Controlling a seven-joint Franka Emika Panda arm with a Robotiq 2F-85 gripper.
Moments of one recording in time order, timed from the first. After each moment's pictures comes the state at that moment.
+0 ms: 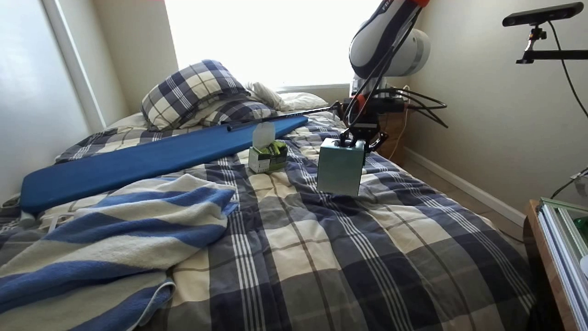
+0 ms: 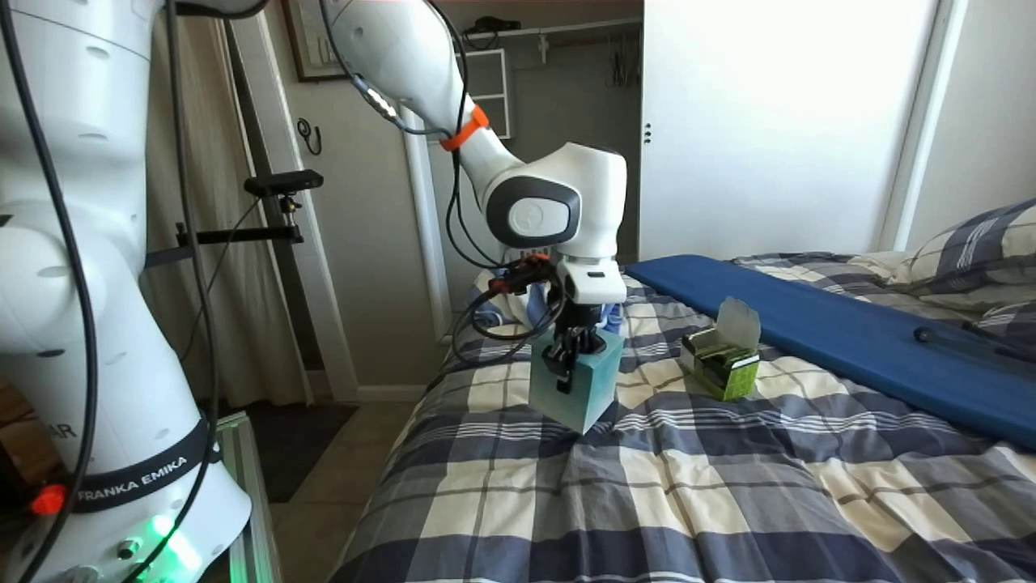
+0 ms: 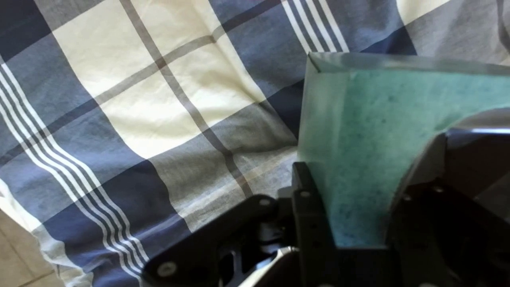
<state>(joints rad) -0.01 0.33 -0.25 -2.24 0.24 2.45 0.77</state>
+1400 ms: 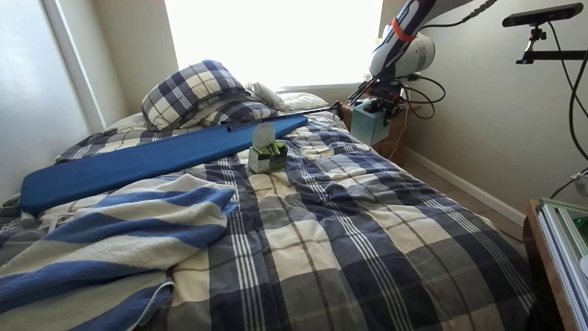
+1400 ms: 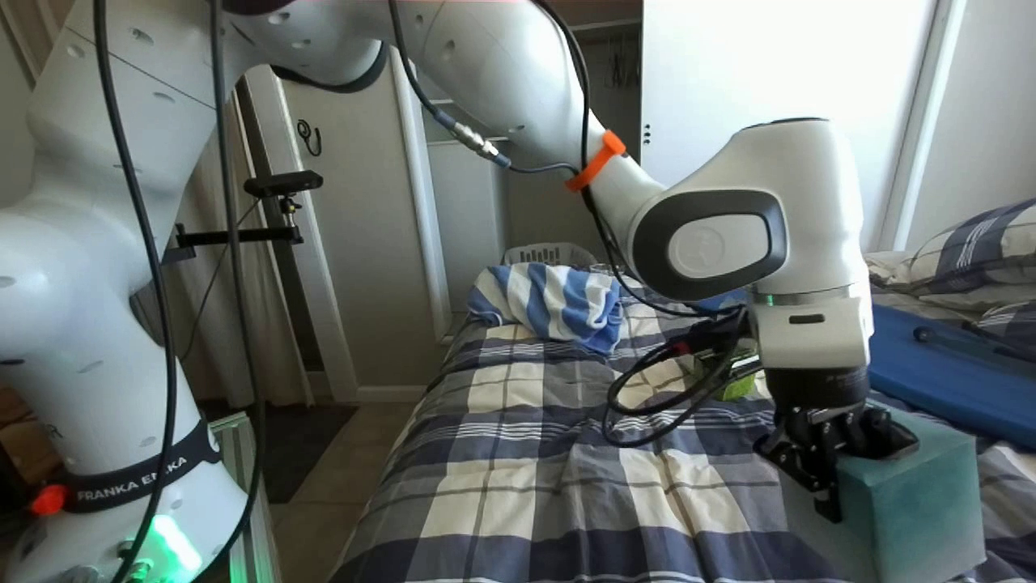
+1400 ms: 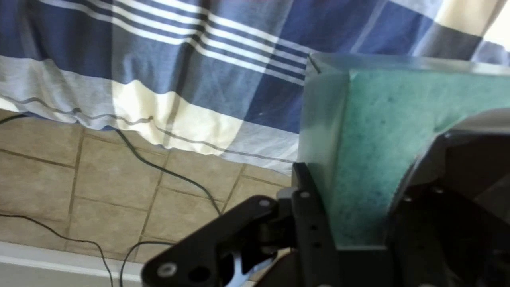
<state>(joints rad) -0.25 0.65 -0.47 -1.80 0.15 2.58 1.19</state>
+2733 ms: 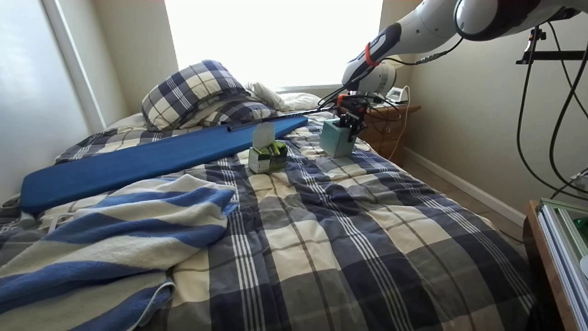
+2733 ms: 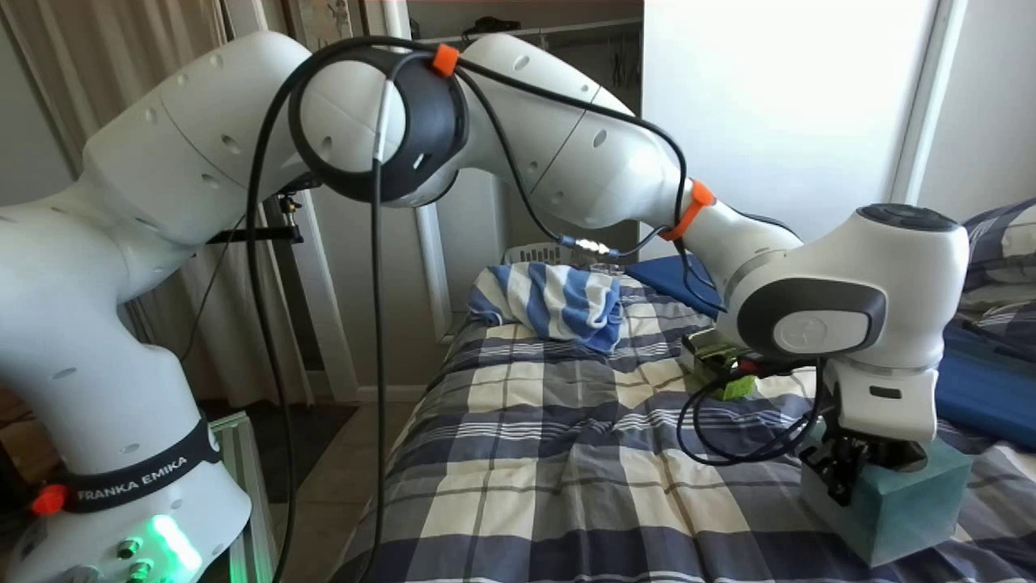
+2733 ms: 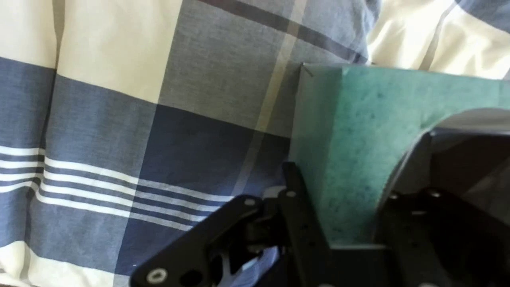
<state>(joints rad) -0.48 1.07 -0.20 -1.16 0.37 2.33 1.11</state>
